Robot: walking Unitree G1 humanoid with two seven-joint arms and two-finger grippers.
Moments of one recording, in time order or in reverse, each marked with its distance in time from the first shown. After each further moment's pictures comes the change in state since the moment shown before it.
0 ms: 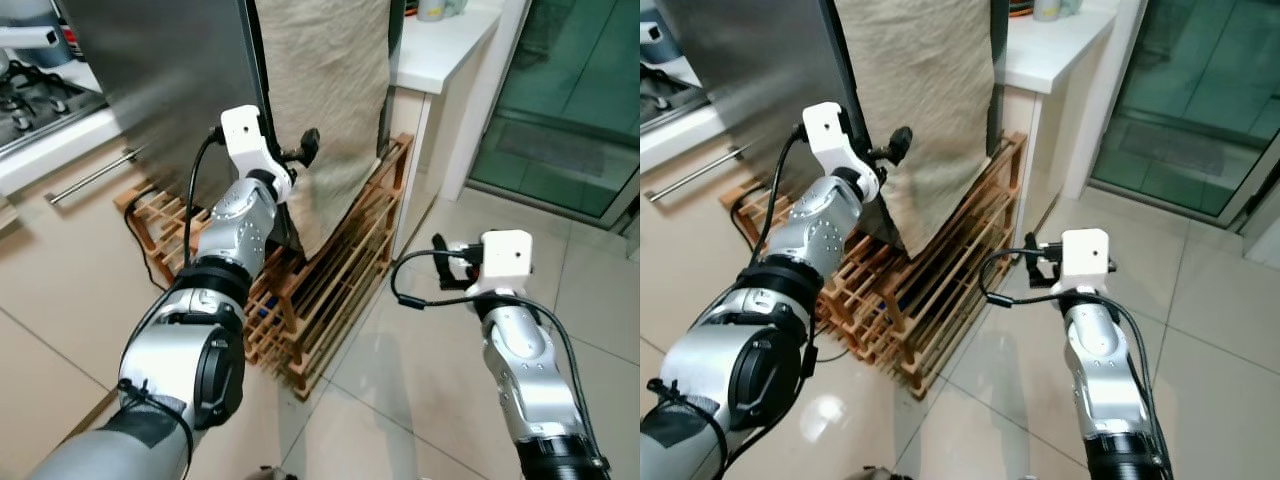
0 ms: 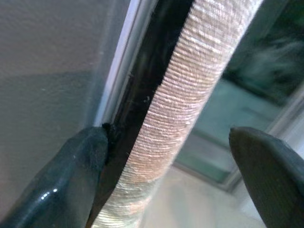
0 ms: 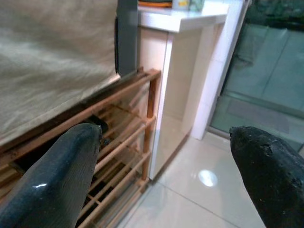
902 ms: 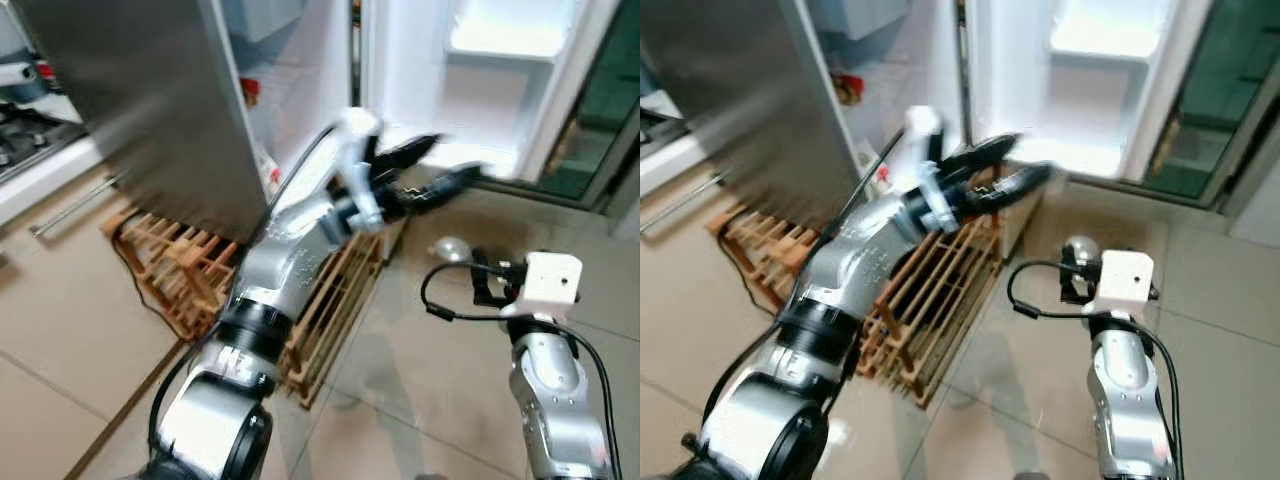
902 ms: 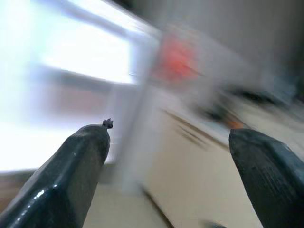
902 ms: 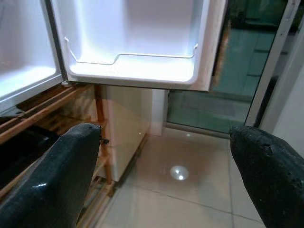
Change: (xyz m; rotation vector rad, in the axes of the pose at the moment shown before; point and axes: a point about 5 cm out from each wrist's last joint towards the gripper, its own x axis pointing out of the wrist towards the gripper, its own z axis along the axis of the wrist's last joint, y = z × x) left arm -0.042 -0.035 -0.006 -0.077 -0.091 -0.307; right arm -0.018 -0.011 0.002 0.018 -0.022 -0.084
